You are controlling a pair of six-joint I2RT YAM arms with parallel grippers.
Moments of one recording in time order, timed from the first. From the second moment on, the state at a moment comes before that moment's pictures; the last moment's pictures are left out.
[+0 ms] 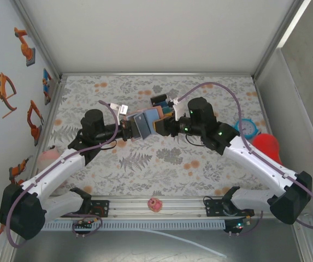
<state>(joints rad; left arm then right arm) -0.54 1.09 0.69 0.17 0.73 -0.60 0.76 1.21 1.10 -0.30 -0.38 0.32</state>
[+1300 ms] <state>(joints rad) -0.52 0.94 0.72 -0.19 0.37 -0.48 0.74 1.21 1.11 -0.39 -0.20 0.49</state>
